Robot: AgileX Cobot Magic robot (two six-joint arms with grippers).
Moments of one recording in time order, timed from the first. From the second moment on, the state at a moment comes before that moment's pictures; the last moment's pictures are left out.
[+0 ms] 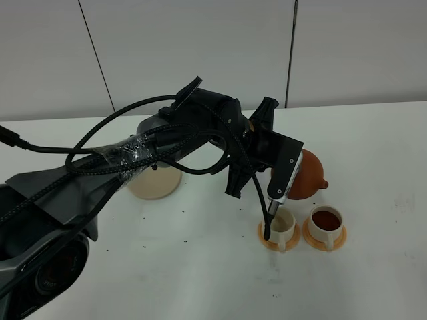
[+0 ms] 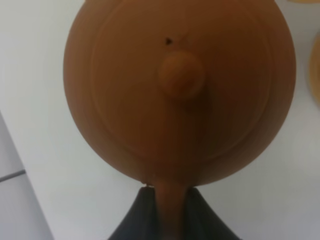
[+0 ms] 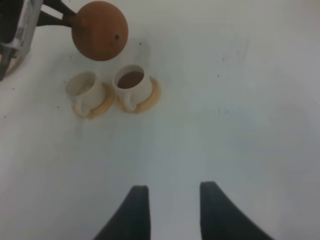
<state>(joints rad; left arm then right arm) -0.62 2.32 -1.94 -0.06 0.59 1.57 0.09 -0.01 -0.48 0.17 1.06 0.05</state>
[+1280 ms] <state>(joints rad) -0.58 2.35 -1.94 -0.09 0.61 1.55 0.09 -0.01 -0.48 0.17 1.06 0.05</state>
